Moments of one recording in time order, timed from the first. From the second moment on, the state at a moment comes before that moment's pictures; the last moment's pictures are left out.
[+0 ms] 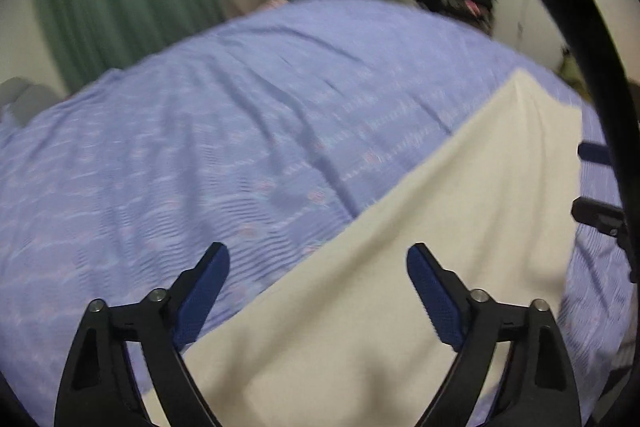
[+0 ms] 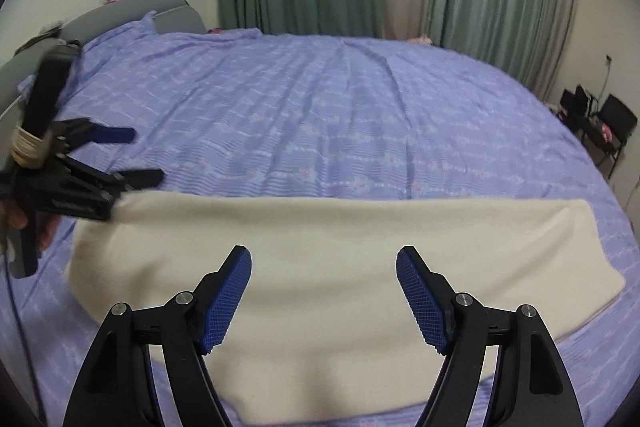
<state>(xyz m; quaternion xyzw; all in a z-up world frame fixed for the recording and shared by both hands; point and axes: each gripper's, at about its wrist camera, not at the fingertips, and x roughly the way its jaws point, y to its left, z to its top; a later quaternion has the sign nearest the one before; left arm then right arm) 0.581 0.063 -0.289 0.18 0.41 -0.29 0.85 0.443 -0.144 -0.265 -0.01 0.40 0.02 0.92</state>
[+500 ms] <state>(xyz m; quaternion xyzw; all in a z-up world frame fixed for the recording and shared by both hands) 0.621 0.009 -0.361 0.21 0.47 -0.29 0.80 0.458 -0.165 -0.309 0.01 0.43 0.01 0.90</state>
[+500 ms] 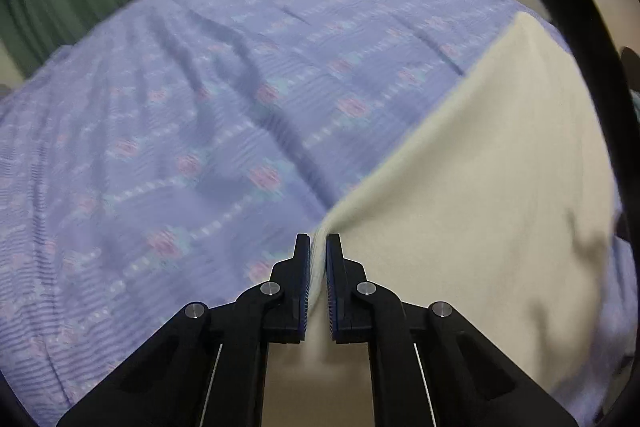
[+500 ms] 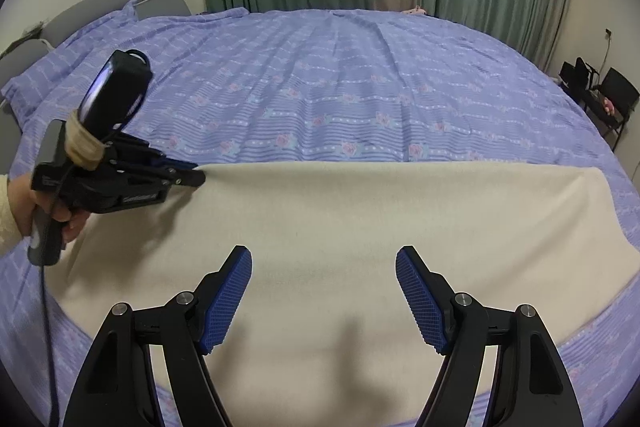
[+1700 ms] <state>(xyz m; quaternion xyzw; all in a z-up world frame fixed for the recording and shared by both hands) 0.338 -0.215 -0.079 0.12 0.32 -0.22 0.91 0.264 -0.417 -0.090 0.03 0.33 -0.01 0.94</state>
